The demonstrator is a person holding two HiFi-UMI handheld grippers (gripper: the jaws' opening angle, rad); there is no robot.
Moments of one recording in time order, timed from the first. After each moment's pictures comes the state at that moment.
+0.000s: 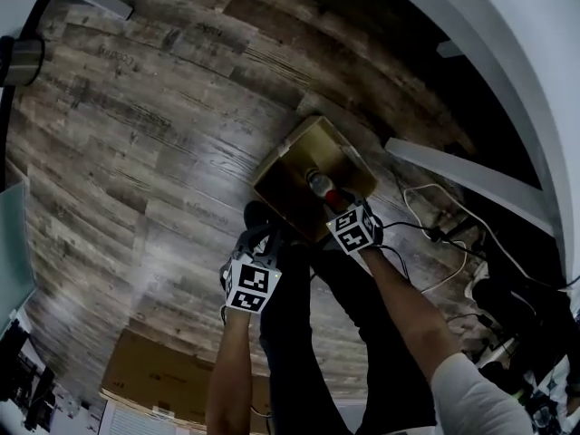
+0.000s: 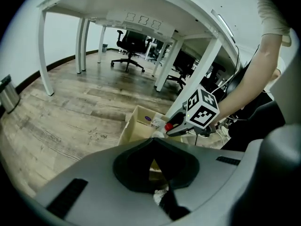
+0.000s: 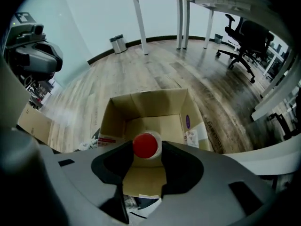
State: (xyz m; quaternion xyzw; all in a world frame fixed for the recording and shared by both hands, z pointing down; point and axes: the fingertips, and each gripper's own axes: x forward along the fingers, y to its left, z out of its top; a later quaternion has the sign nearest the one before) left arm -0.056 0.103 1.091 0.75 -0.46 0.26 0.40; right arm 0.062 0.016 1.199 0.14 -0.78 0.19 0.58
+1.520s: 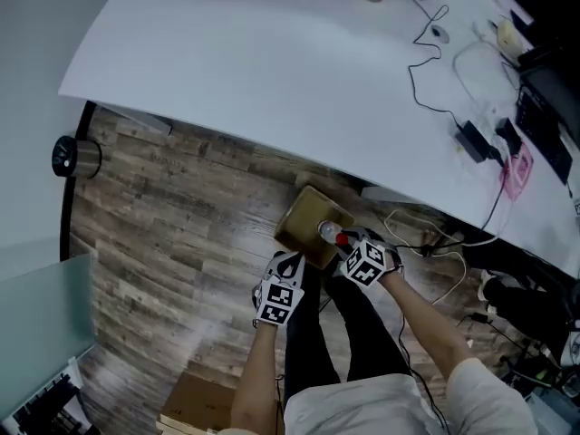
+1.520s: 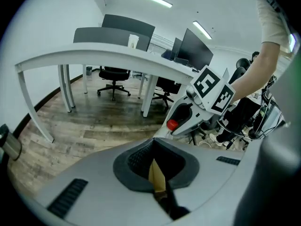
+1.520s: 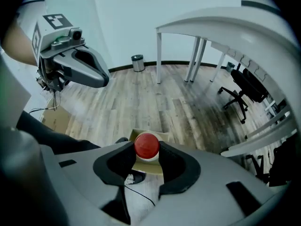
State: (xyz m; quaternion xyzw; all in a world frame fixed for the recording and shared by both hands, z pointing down) left arm -0.030 0.028 0.803 0.81 -0.44 0.24 0.31; right arm 0.054 -0.023 0.845 0.07 -0.82 0.10 0.56
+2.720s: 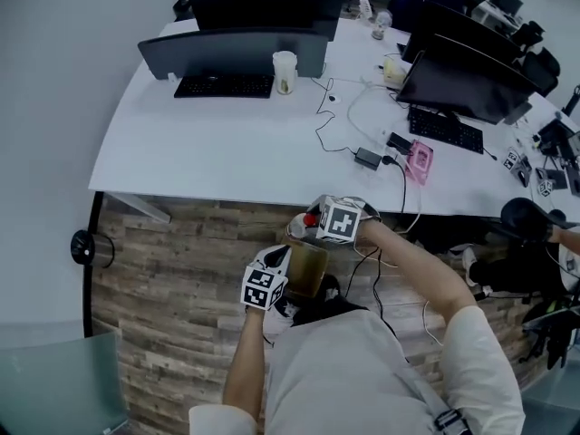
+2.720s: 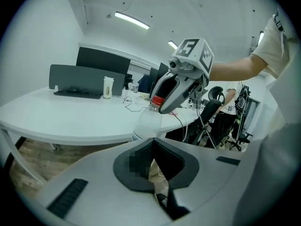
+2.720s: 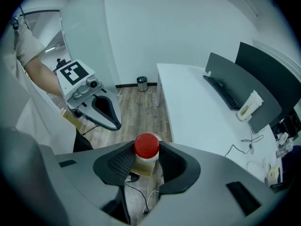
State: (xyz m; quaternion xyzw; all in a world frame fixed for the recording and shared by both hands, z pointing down) left arm -0.003 -0.030 0.525 0.89 -0.36 0.17 0.21; right arm 0.032 -0.086 0.494 0.05 -0.85 0.05 0.53
